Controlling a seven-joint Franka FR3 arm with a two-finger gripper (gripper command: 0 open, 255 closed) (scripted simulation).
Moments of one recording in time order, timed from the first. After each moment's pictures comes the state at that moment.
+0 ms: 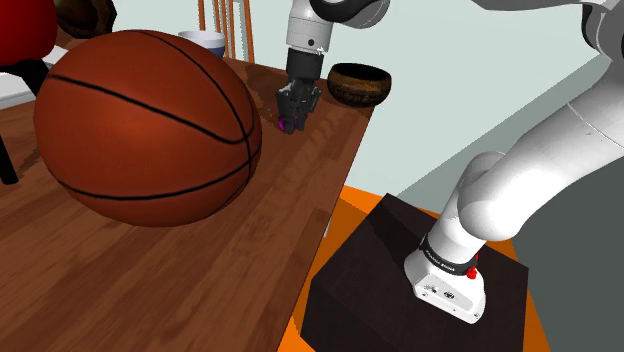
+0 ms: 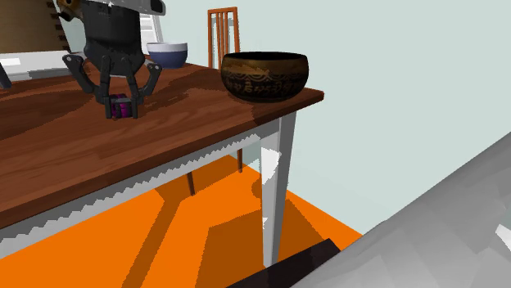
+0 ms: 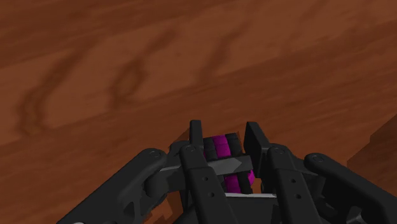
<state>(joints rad) 0.11 -0.35 0.13 -2.19 0.23 1.84 0.15</state>
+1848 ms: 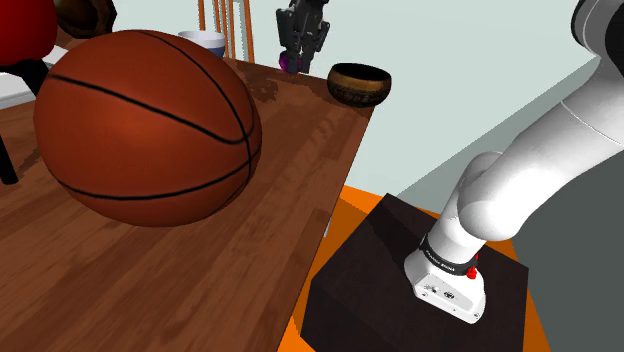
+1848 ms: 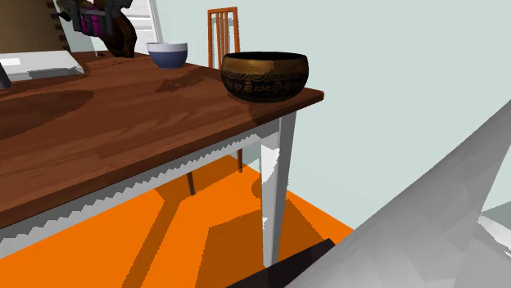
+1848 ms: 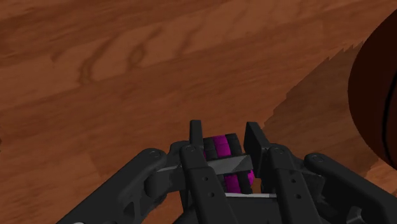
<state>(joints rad) 0.10 -0.31 0.12 -1.80 0.21 1.50 0.21</state>
